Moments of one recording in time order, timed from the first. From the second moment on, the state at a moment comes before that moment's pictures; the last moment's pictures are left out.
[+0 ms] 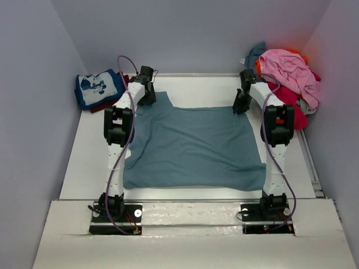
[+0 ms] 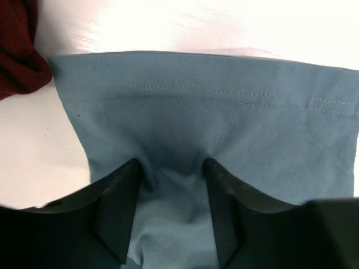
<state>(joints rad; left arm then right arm) -0.21 2.48 2.20 -0.77 -0.20 -0.38 0.07 2.36 2.03 -0.88 0.01 0.44</state>
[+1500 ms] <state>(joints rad) -0.22 2.50 2.47 -0.70 -0.29 -0.49 0.07 2.40 2.42 -0.97 0.03 0.49</state>
